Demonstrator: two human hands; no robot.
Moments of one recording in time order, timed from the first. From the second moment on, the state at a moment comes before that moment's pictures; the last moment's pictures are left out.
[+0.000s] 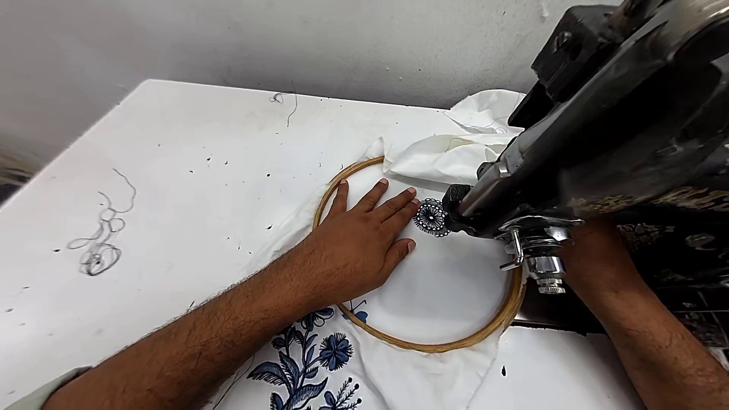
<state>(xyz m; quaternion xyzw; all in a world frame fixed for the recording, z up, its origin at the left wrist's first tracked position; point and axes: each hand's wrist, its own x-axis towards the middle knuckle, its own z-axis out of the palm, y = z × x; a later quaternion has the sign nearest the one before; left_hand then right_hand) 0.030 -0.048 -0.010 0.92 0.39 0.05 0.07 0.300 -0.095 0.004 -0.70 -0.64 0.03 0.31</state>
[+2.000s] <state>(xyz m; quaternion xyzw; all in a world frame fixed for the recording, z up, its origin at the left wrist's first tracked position) 0.036 -0.048 -0.012 0.92 0.39 0.06 0.08 0.304 -0.094 0.005 -0.70 -0.66 -0.02 0.28</state>
